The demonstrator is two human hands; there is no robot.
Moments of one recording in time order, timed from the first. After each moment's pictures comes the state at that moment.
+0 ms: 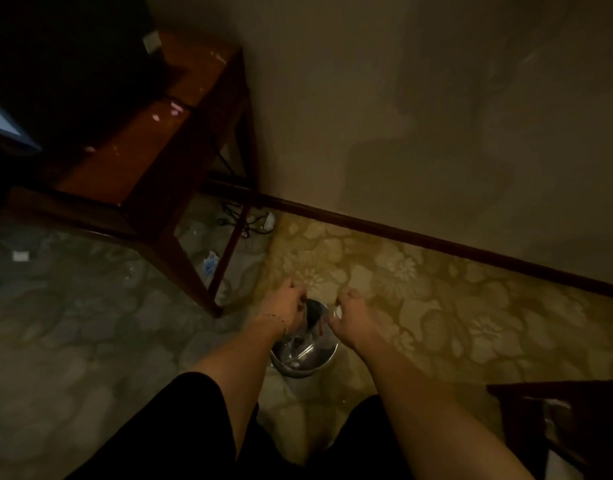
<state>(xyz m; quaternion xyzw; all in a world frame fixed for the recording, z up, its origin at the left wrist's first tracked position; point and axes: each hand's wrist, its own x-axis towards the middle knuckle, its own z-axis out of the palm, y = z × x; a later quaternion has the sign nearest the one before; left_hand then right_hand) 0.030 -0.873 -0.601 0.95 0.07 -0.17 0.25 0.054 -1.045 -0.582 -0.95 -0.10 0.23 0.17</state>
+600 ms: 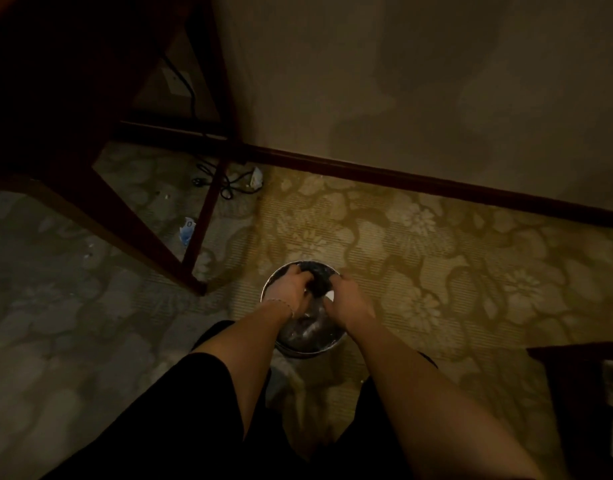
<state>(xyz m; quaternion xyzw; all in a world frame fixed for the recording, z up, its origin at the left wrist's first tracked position) 0.059 -0.883 -0.812 0.94 0.03 -0.23 0.25 0.074 -1.033 -0.792 -0.95 -0.08 0.27 0.15</state>
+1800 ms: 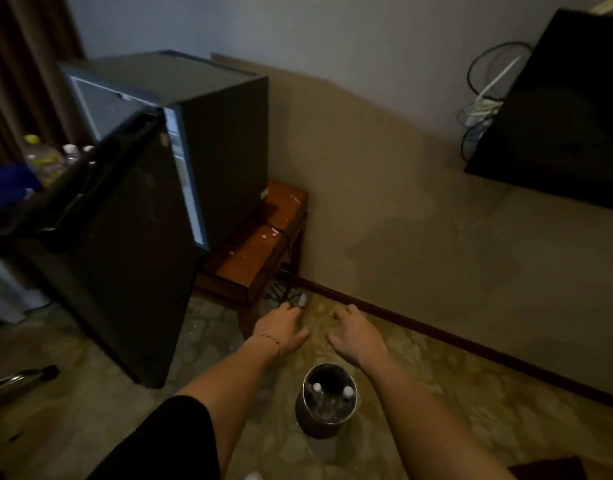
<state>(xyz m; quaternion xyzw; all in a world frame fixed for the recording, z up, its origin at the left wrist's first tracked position) -0.124 -0.765 -0.252 0.97 0.10 -0.10 0.21 -0.077 -0.942 -0.218 -0.95 -0.24 0.14 0.12</state>
